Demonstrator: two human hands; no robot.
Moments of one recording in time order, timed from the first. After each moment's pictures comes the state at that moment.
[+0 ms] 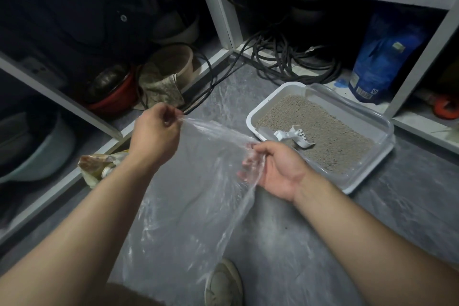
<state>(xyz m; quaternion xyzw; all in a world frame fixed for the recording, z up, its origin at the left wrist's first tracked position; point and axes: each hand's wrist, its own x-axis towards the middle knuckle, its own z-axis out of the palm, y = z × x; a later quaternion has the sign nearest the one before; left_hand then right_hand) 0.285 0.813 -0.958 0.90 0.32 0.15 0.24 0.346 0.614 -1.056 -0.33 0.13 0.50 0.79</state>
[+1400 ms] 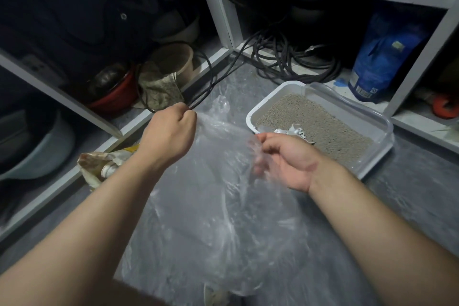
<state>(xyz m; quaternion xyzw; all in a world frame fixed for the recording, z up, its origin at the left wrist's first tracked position) 0.290 0.795 -0.953 0.95 0.25 0.08 0.14 0.357 0.593 -1.030 -0.38 0.07 0.53 0.76</state>
